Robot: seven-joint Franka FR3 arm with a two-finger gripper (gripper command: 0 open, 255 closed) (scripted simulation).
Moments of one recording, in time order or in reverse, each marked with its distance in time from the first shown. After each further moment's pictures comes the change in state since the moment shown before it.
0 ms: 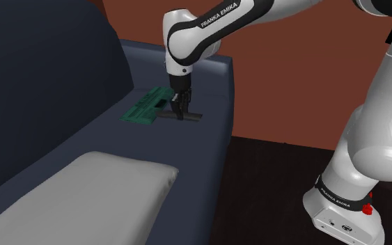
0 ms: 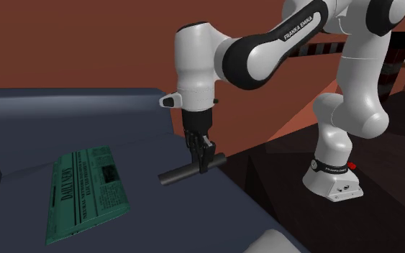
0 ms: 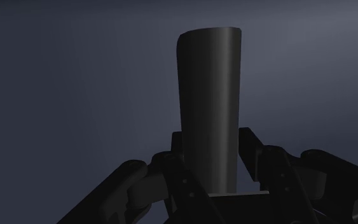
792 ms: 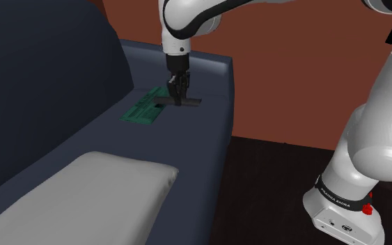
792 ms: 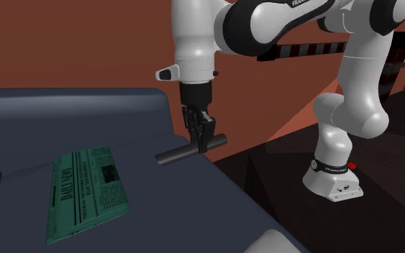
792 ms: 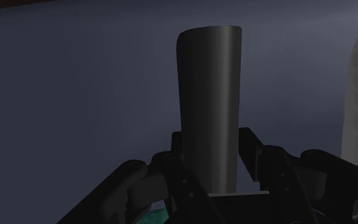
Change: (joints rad) arm -0.002 -0.033 -0.001 0.125 0.000 -0.157 0.008
